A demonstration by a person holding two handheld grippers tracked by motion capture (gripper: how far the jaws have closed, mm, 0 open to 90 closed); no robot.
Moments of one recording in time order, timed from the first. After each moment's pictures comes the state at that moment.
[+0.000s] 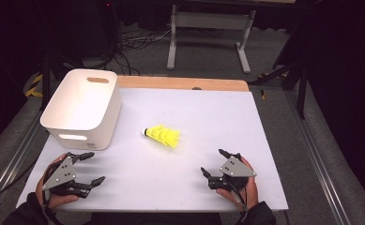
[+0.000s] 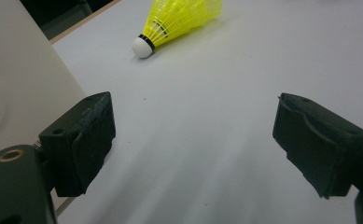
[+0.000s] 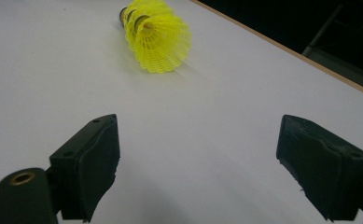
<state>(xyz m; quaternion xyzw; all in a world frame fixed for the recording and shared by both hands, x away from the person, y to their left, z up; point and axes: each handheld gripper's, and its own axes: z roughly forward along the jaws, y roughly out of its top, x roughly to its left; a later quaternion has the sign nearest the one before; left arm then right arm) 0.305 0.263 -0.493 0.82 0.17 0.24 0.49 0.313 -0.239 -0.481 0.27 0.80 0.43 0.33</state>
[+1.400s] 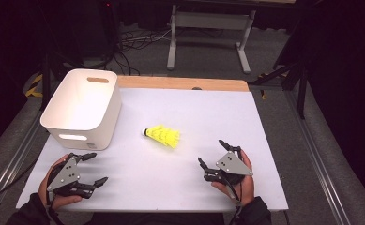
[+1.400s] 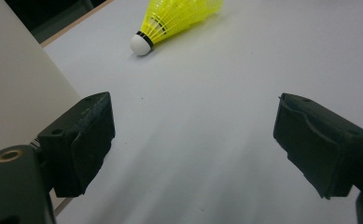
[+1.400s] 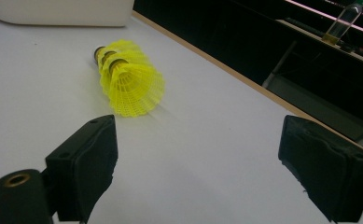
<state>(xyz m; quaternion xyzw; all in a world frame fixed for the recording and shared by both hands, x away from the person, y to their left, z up) 0.305 0.255 -0.495 0.83 0.17 0.24 0.47 0.318 -0.221 -0.459 0.27 0.76 0.44 0.40</state>
